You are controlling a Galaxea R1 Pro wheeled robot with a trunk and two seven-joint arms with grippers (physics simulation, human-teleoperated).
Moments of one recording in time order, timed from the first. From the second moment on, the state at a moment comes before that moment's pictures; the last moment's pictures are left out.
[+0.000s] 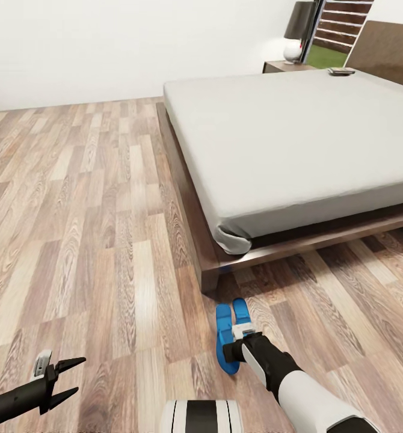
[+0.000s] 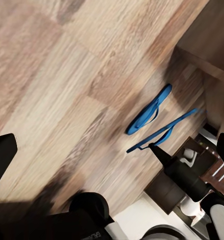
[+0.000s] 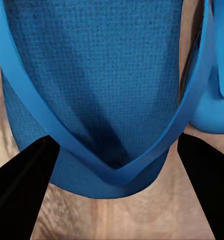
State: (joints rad) left arm -0.63 0.52 -0.16 -0.01 0.75 0.79 -1.17; right arm -0.70 0.13 0.26 -0.41 -0.12 0.52 0.04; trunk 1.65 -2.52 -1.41
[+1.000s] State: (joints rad) left arm -0.63 0.52 -0.16 -0.01 0.76 0.79 -1.17; right arm -0.70 0.12 0.26 -0.41 -0.12 0.52 0.04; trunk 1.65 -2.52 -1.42
